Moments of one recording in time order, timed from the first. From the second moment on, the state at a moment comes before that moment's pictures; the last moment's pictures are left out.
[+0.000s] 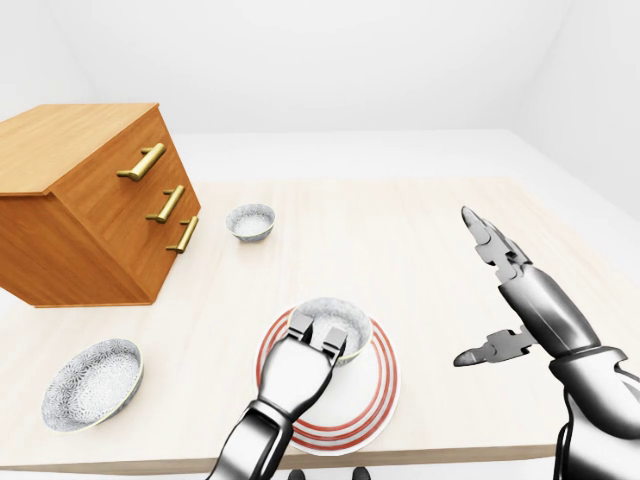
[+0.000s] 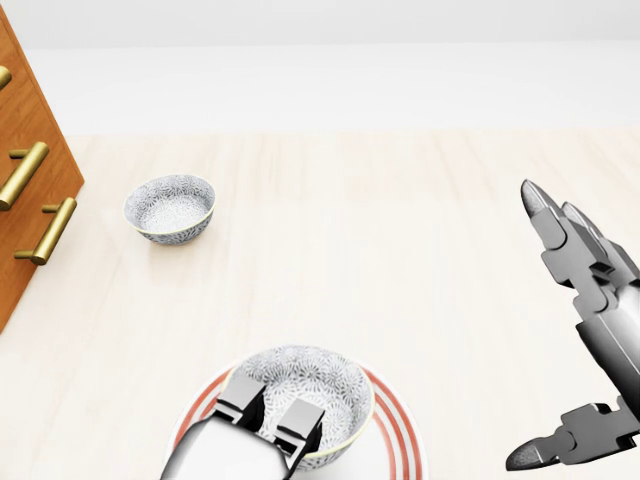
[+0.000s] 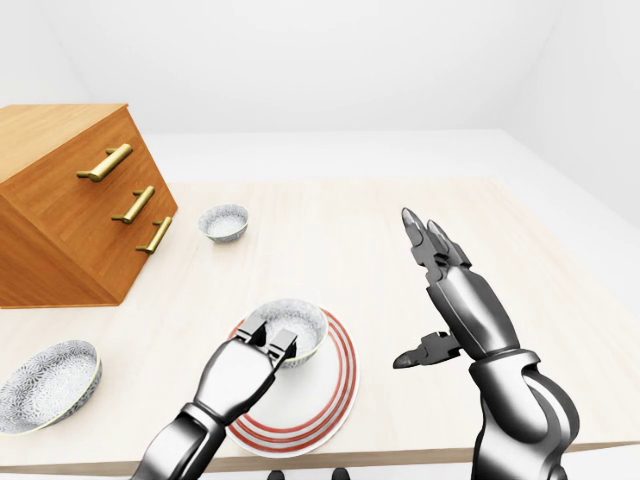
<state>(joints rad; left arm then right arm) 0.31 0.18 -0.43 -0.48 1.45 -0.09 -0.30 0.08 -0.14 -0.36 -0.77 -0.60 0.09 0.70</state>
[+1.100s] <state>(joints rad) 0.29 0.17 -0.41 -0.35 1.48 -0.09 -0.22 0.08 -0.14 -0.36 -0.77 -0.60 0.09 0.70</state>
